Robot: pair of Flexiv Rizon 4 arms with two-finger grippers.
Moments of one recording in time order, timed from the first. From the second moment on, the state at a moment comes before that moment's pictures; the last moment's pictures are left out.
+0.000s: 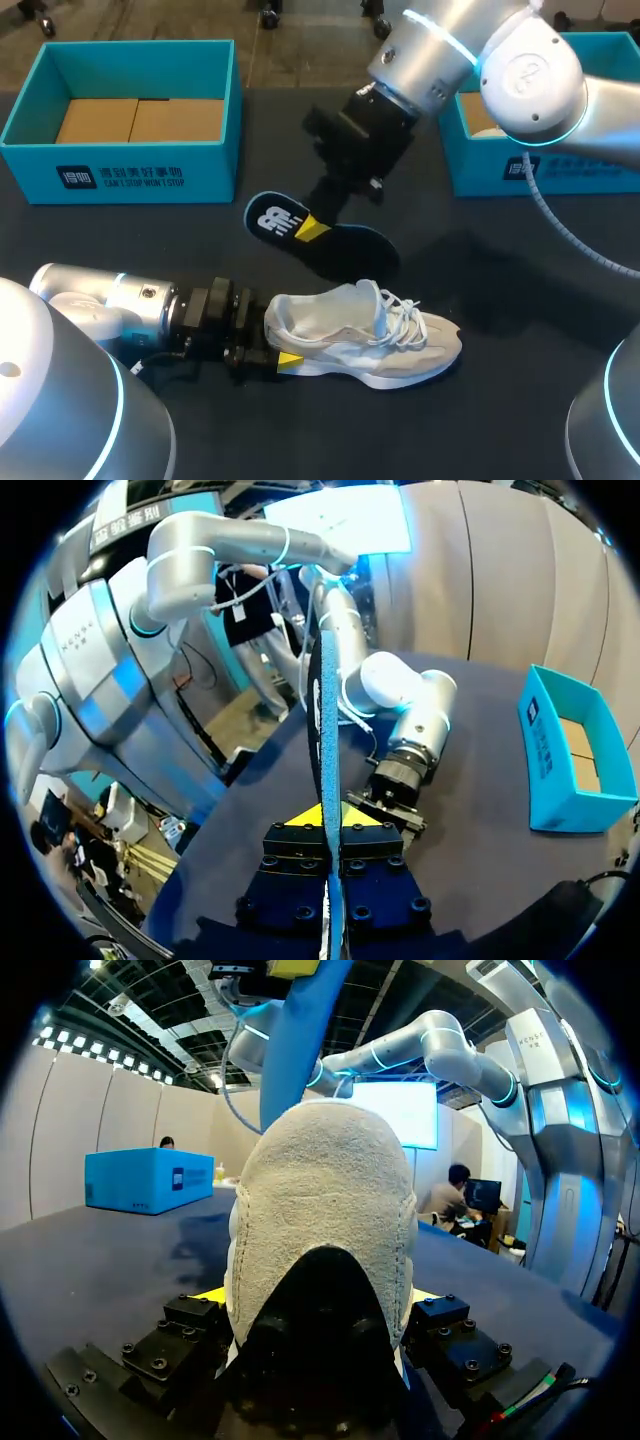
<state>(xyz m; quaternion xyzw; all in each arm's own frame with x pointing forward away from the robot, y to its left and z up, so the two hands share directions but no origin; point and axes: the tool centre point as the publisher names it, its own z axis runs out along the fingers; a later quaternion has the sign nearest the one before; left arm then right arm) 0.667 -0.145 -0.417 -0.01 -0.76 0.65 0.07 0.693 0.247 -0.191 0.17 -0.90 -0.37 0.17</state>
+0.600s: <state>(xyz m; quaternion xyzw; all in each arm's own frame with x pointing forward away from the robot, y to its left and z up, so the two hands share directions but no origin) 0.667 -0.145 -0.417 -0.01 -0.76 0.65 0.07 0.693 0.216 -0.117 0.22 -0.86 -0.44 0.13</state>
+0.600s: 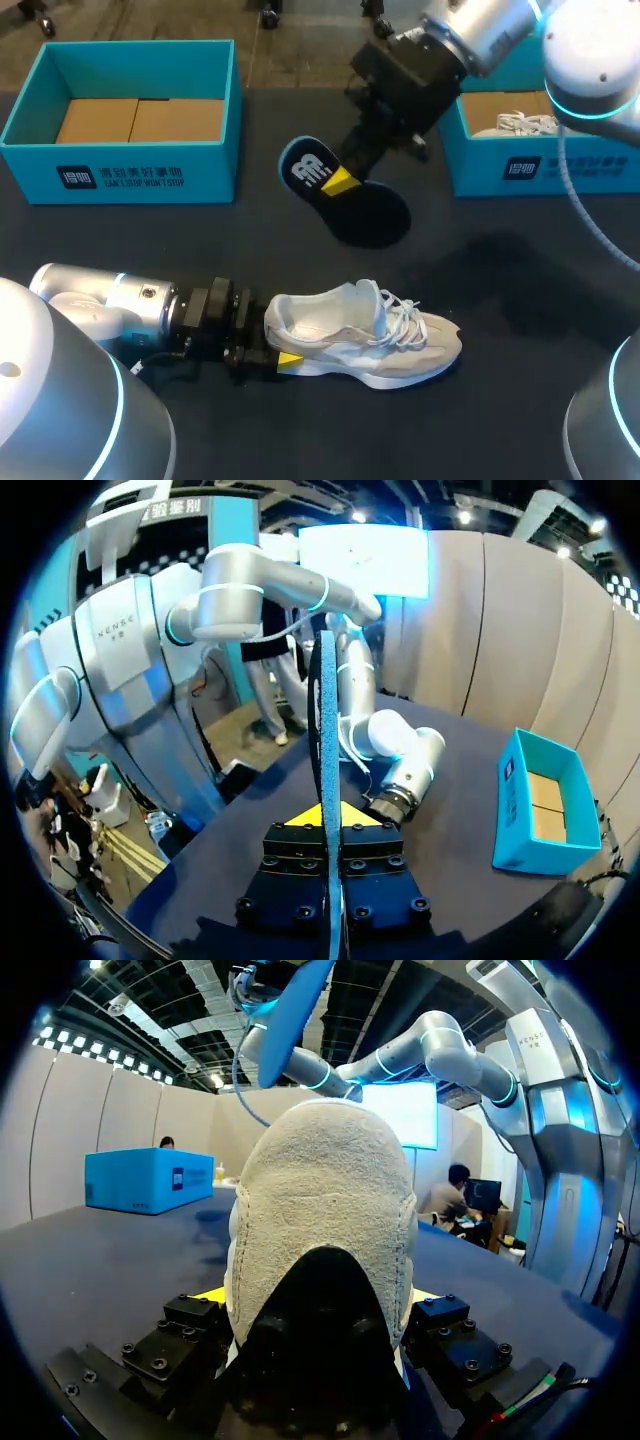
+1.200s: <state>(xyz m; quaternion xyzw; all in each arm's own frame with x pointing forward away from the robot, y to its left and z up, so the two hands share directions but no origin) 0.667 -0.145 -0.417 -0.01 -0.76 0.65 0.07 0.684 0.214 -0.057 0.19 -0.83 -0.50 0.12</state>
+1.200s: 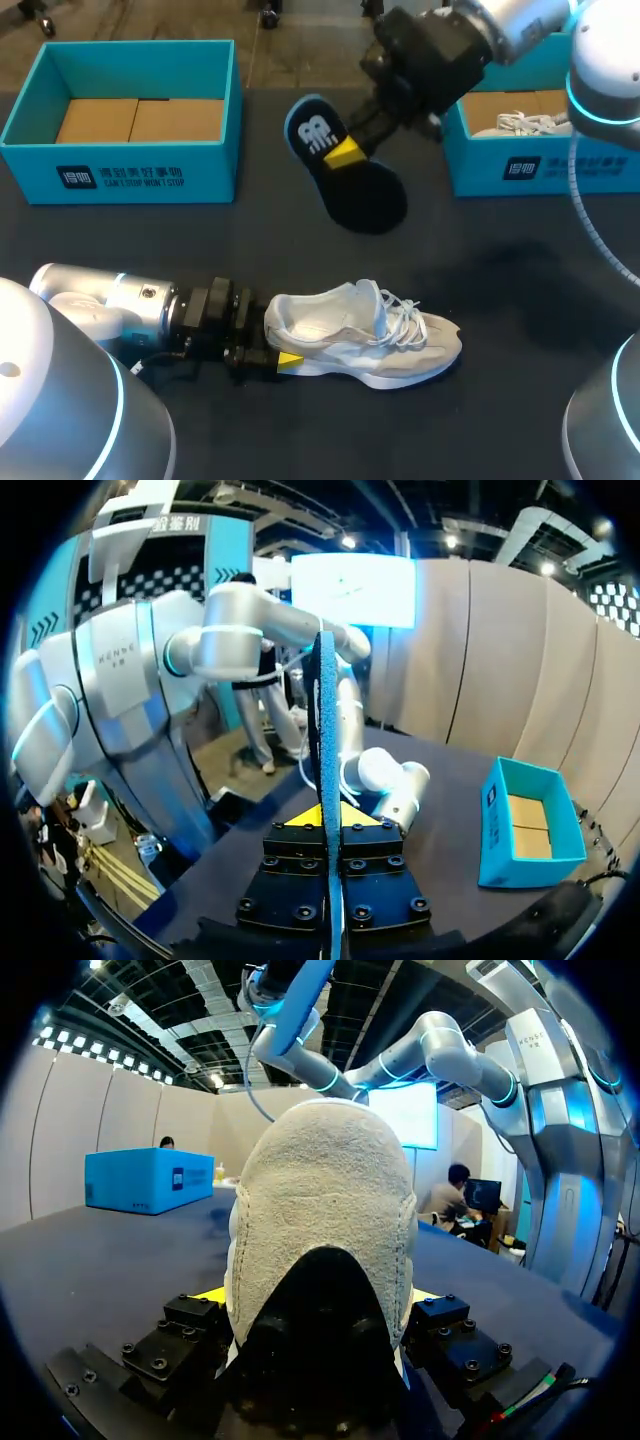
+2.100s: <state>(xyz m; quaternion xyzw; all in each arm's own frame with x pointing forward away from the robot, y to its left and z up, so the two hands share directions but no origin) 0.667 -0.145 -0.417 -0.01 -0.76 0.65 0.07 0.649 0.190 -0.003 0.07 -0.80 -0.58 0.12</state>
